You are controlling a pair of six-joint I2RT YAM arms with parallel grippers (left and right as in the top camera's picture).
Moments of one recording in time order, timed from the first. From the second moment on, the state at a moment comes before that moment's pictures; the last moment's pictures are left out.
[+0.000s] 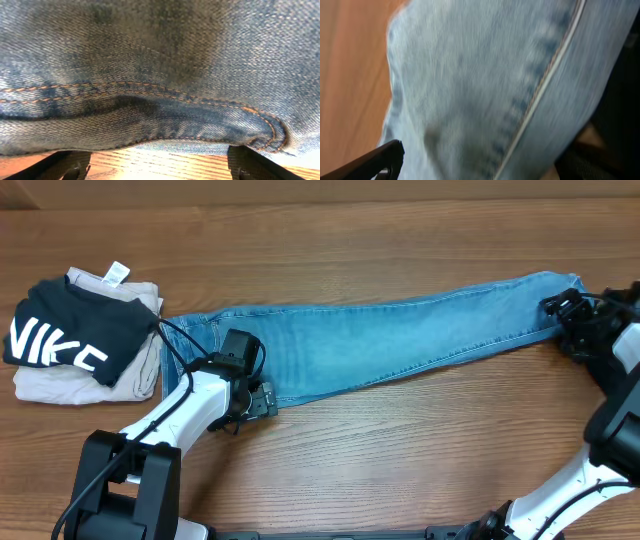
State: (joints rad) left arm -0.26 1.64 0.83 -0.68 -0.03 -0.52; right arm -0.60 2.07 1.35 -0.36 -0.47 0.41
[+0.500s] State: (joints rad) left arm -0.26 1.64 0.84 -0.79 -0.03 -0.52; right arm -0.54 2.09 1.35 -0.24 -0.47 0.44
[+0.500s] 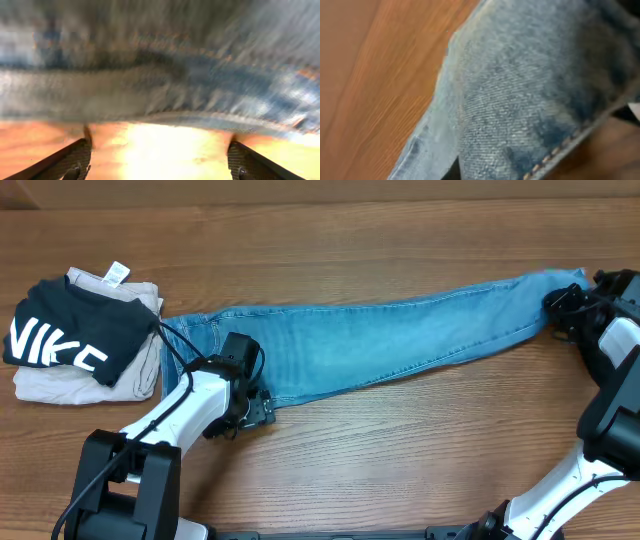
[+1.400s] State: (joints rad) left arm -0.12 1.66 2.33 -1.60 -0.15 -0.37; right arm -0.19 1.48 1.36 -0.67 -0.40 0.26
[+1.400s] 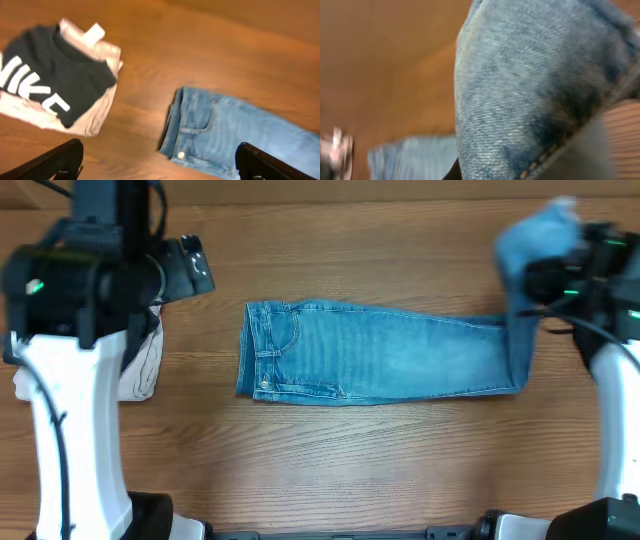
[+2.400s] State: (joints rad) left arm -0.12 1.65 2.52 -1.68 -0.14 -0.34; right arm 0.42 1.74 1.34 -0.66 -0.10 0.25
